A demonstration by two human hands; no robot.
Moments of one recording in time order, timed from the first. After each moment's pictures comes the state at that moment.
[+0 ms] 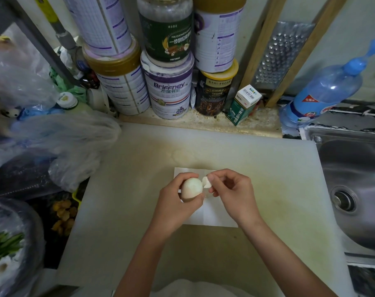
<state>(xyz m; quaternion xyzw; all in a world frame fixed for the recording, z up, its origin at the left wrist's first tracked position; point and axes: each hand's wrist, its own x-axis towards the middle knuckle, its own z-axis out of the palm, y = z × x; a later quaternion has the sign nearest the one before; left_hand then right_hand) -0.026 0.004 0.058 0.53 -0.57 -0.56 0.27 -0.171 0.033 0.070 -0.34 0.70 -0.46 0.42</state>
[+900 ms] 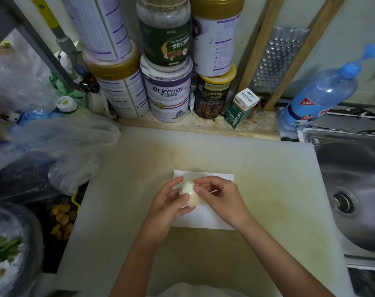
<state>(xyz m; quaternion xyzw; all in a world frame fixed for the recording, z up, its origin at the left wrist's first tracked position) -0.009 0.004 0.040 0.47 -0.32 -0.76 0.30 -0.166 0.030 0.057 -0.42 0.68 -0.38 0.47</state>
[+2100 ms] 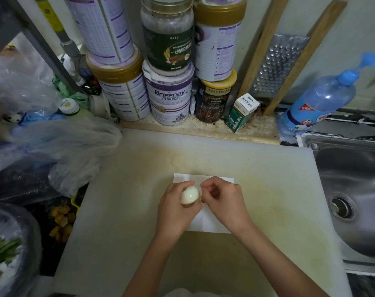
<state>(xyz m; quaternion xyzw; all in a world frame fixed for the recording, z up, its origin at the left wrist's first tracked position) -0.037 0.006 0.035 0.59 -0.62 -0.45 0.26 -0.165 0.030 0.058 -0.51 0.74 -0.32 0.29</state>
